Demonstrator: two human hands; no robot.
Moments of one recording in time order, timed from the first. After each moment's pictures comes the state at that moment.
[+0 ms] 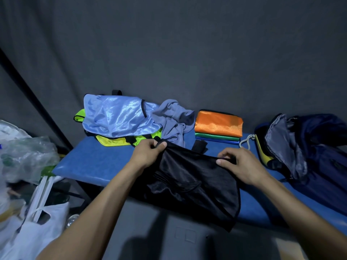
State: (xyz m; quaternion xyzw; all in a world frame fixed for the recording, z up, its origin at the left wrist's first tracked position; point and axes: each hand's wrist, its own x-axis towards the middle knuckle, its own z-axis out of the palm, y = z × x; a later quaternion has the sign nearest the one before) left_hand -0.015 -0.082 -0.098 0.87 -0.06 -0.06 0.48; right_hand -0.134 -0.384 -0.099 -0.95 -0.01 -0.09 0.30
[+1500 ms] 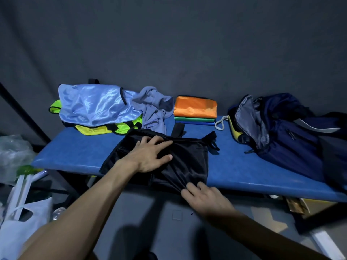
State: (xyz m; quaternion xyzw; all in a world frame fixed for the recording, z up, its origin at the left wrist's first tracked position) left_hand -0.073 -0.101 -0.100 0.92 -0.37 -0.12 0.08; right_hand -0.267 -0.280 -0.165 -0.96 -0.16 -0.18 -0.11
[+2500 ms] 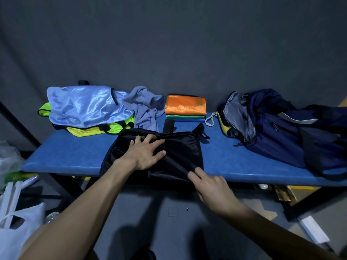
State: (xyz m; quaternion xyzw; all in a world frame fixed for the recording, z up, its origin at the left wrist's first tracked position) left_hand -0.079 -0.110 -0.104 0.93 -0.35 -0.11 0.05; right_hand -0.276 -0.298 -0.148 -0.98 -0.05 -0.21 -0.05
